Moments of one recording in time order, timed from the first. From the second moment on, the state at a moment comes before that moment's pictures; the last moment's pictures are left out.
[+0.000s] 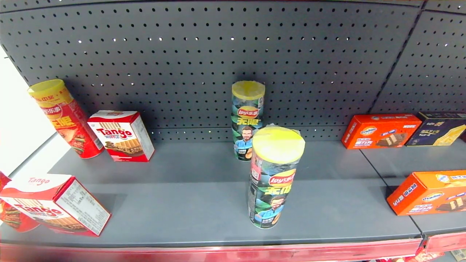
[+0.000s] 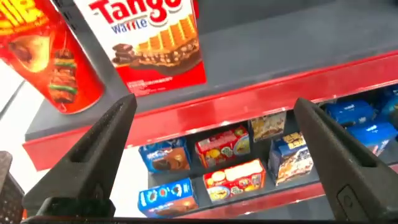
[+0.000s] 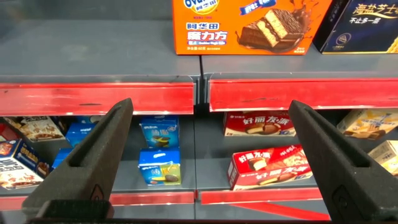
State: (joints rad) left arm 0.00 0.01 0.00 -0.03 -0.13 0.17; right arm -0.02 0.01 0.00 0.00 -0.01 -0.02
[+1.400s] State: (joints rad) left arm 0.00 0.00 0.00 0.00 -0.02 0.00; right arm -0.01 0.01 0.00 0.00 0.00 -0.02
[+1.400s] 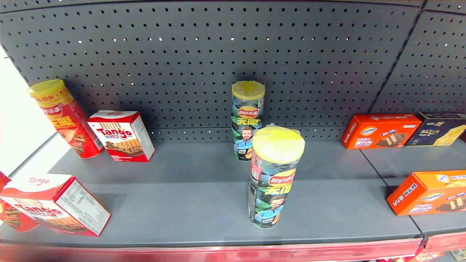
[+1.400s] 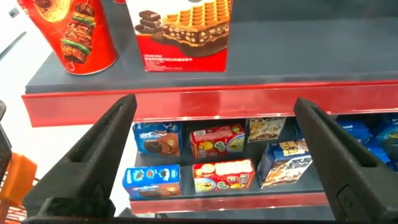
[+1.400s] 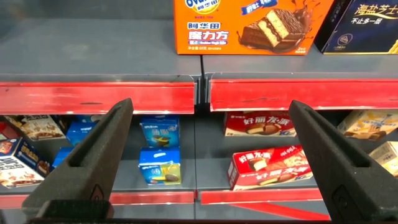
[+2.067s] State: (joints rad) left arm 0.00 0.00 0.00 0.00 -0.03 0.01; right arm -0.01 0.21 -0.24 -0.02 0.03 0.01
